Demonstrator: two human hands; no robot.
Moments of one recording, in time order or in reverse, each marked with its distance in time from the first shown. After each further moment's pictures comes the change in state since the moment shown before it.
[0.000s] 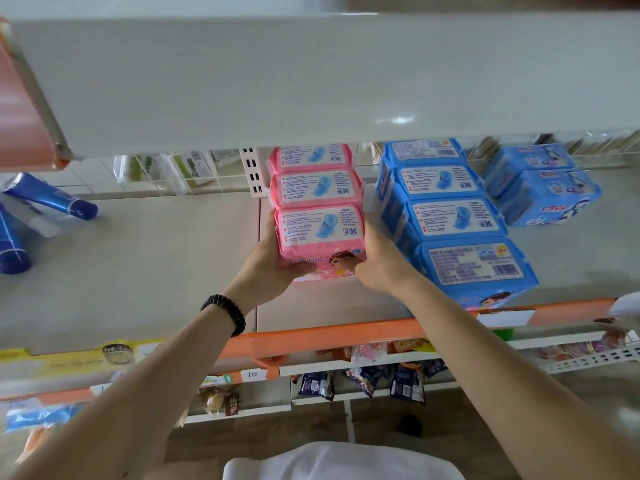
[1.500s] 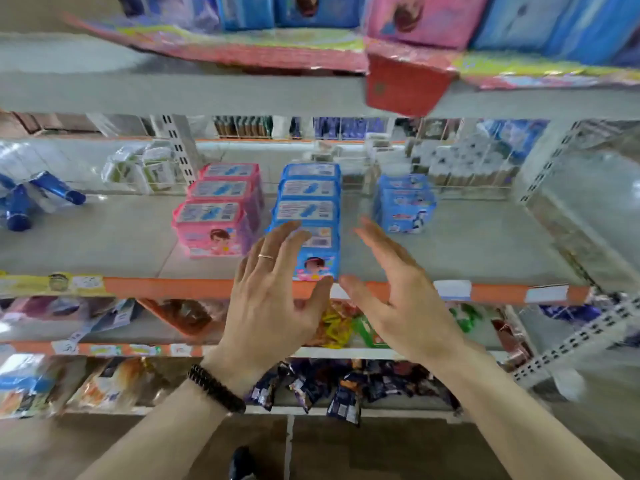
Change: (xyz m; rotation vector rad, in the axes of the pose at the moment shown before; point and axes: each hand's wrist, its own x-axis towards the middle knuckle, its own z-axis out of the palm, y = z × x) left_hand -0.169 0.260 0.252 0.577 0.516 0.383; right_hand -0.267 0.084 -0.228 -0.127 0.173 -0.496
